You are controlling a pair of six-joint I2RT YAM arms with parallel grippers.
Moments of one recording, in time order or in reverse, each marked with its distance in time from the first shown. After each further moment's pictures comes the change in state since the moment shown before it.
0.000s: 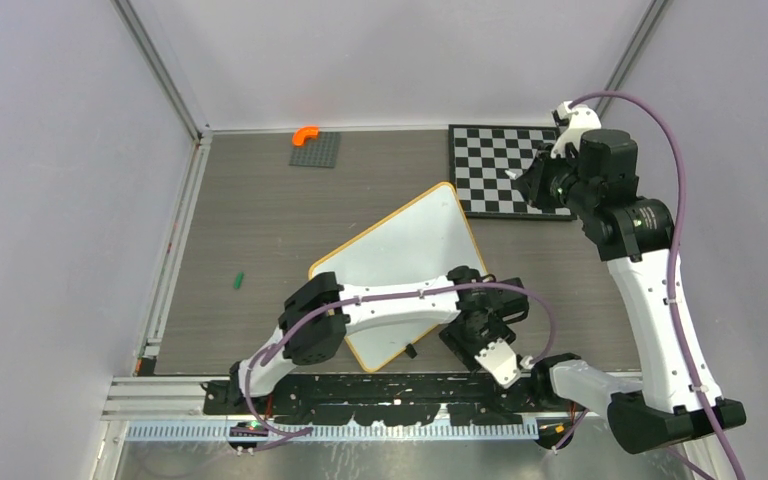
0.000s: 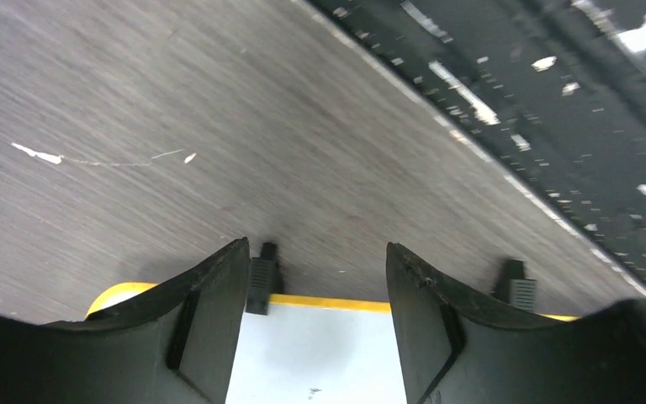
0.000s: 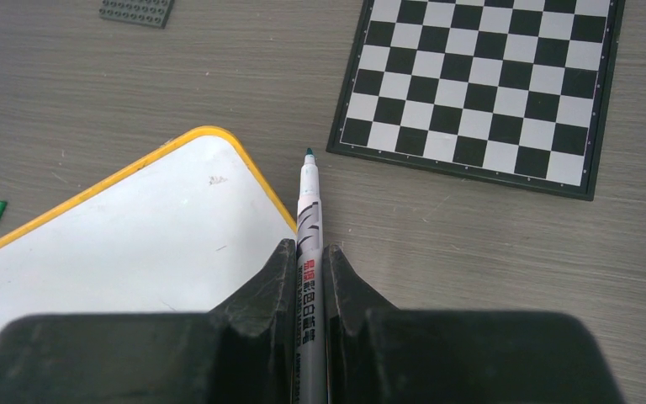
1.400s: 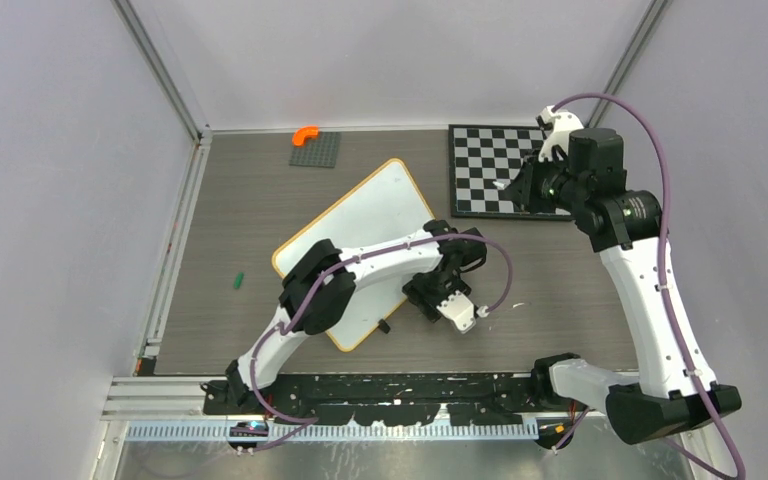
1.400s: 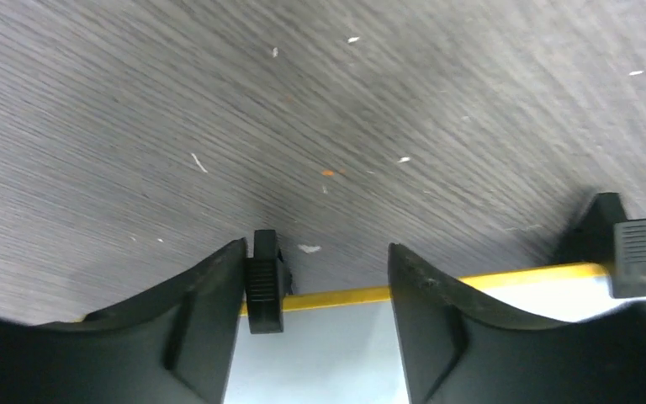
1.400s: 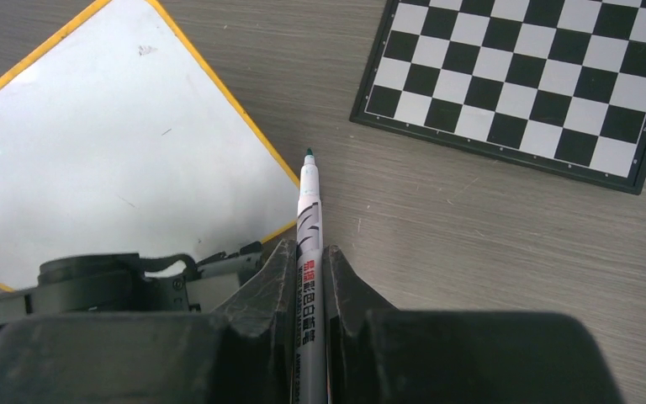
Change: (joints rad) left arm 0.274 0.105 0.000 -0.108 -0.082 0.284; right arm -0.002 0.020 -0.022 -0.031 -0.079 -0.023
